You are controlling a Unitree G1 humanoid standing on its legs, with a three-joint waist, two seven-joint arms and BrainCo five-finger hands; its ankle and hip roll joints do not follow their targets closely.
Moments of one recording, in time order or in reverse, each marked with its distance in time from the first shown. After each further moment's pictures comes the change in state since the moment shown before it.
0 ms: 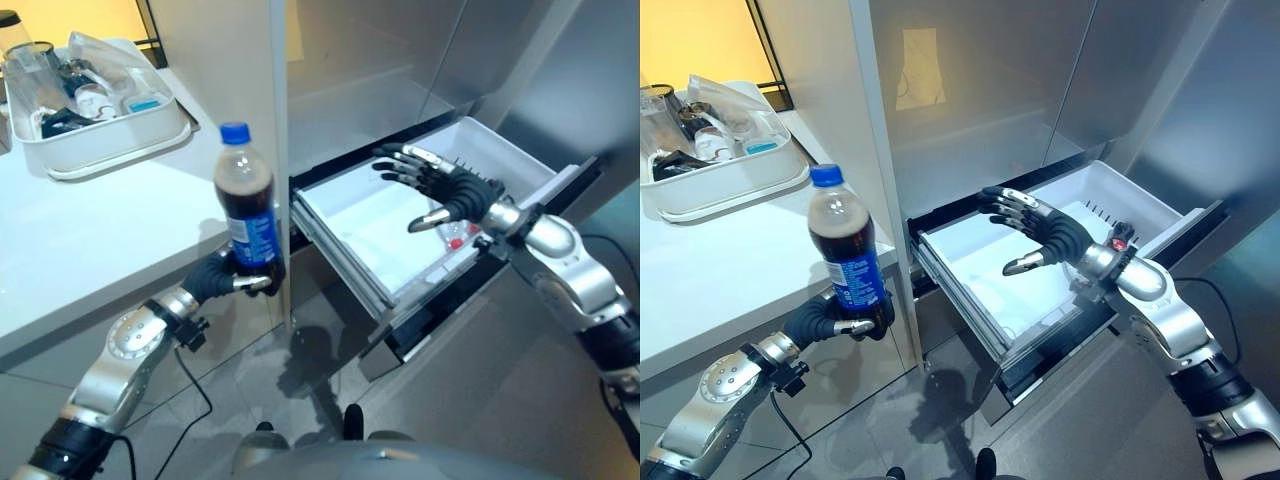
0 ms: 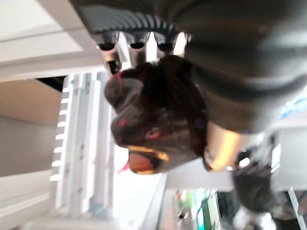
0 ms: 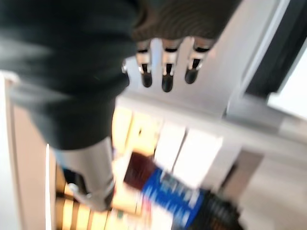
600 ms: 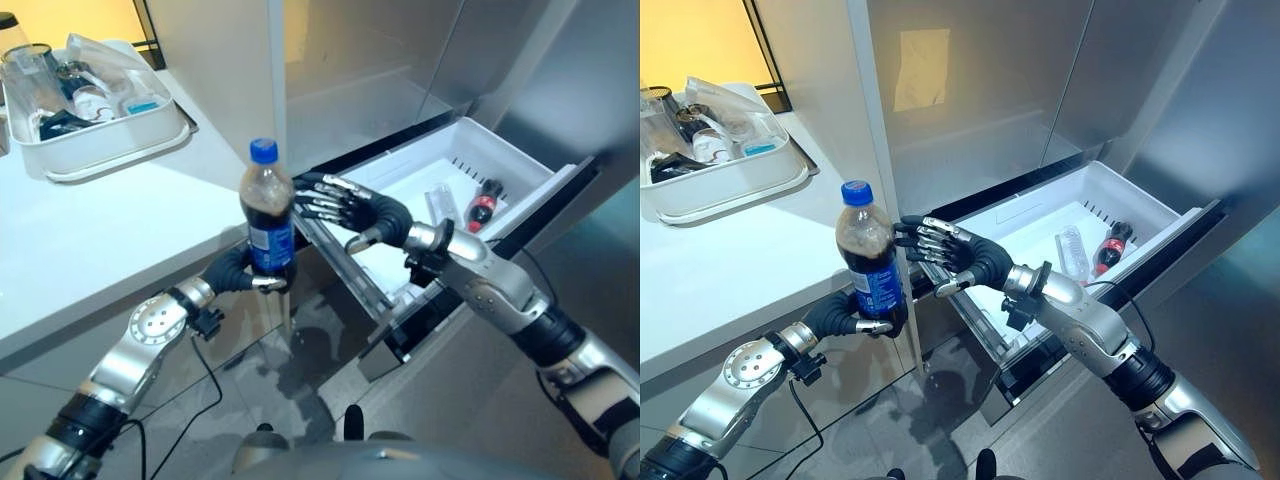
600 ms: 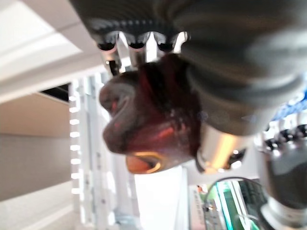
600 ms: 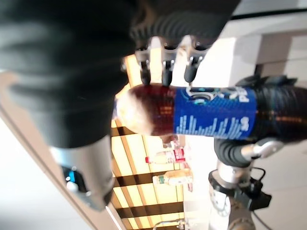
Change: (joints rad) left arm -0.089 -0.029 -0.066 0.079 0.180 -0.007 0.080; right arm -0.027 0.230 0.159 -0.007 0.209 0.160 -0.037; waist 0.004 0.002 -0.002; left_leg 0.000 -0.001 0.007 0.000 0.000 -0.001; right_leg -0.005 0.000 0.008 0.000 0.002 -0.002
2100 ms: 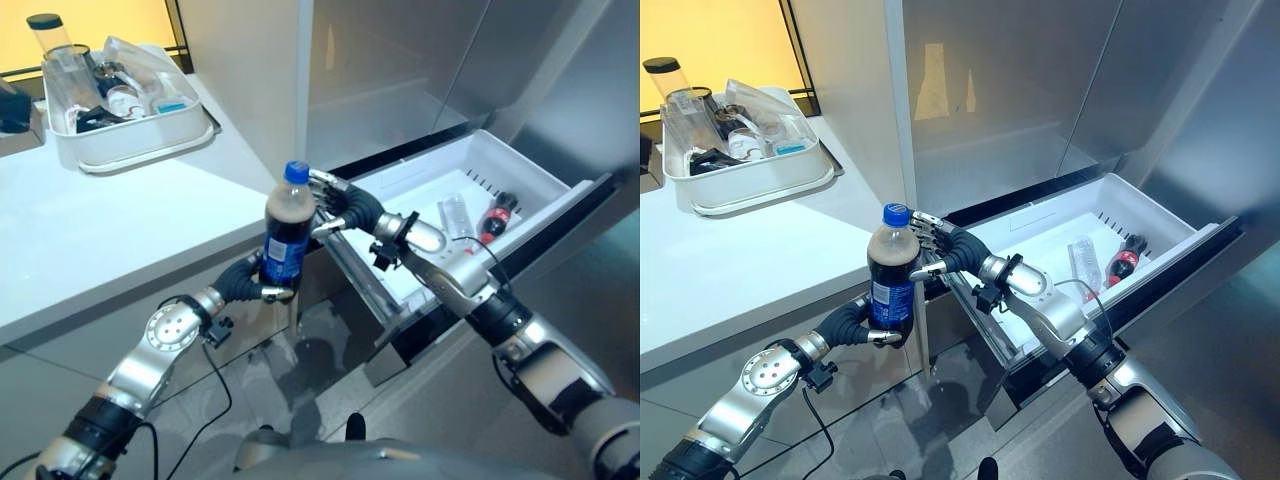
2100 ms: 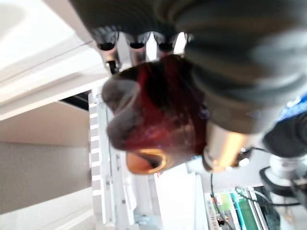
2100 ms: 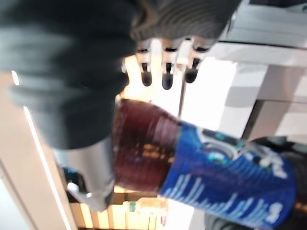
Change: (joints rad) left arm -0.003 -0.058 -0.039 0.037 0.093 0.001 0.016; right arm -0.112 0.177 0.020 0.305 -0.295 -0.090 -0.109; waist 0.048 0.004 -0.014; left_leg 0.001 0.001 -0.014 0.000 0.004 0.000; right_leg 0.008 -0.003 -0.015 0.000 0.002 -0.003
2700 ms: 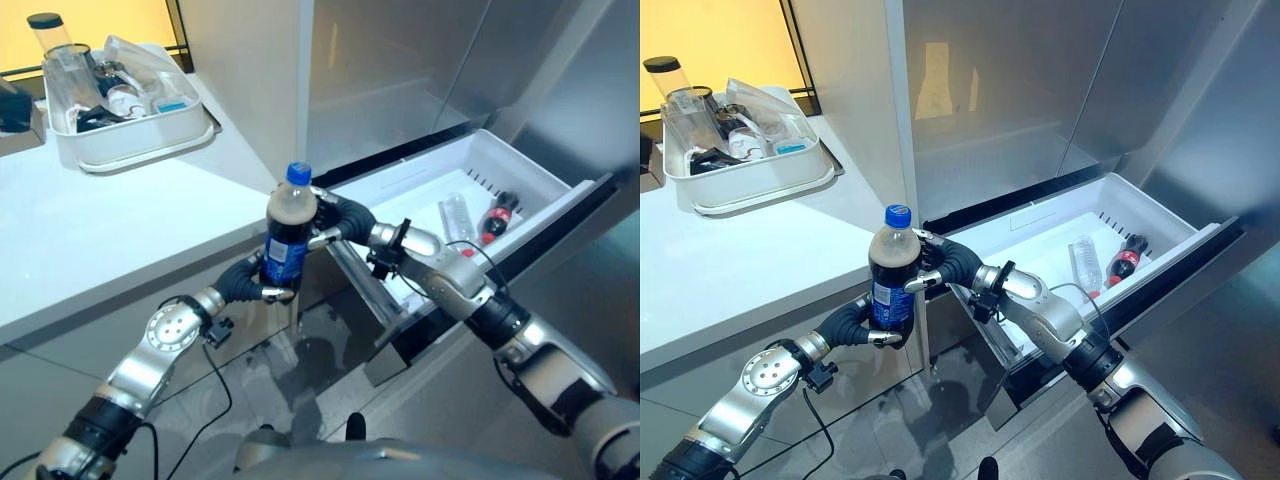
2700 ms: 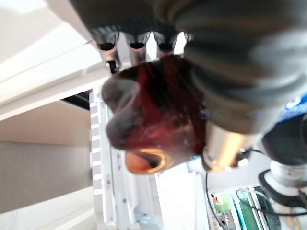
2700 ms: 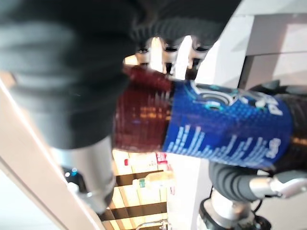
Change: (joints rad) left arm 0.000 0.000 -0.002 0.000 0.001 0.001 -0.001; right arm 0.000 -0.002 0.052 -0.053 0.163 0.079 0.072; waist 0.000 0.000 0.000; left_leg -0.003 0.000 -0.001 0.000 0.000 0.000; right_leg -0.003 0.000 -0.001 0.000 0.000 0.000
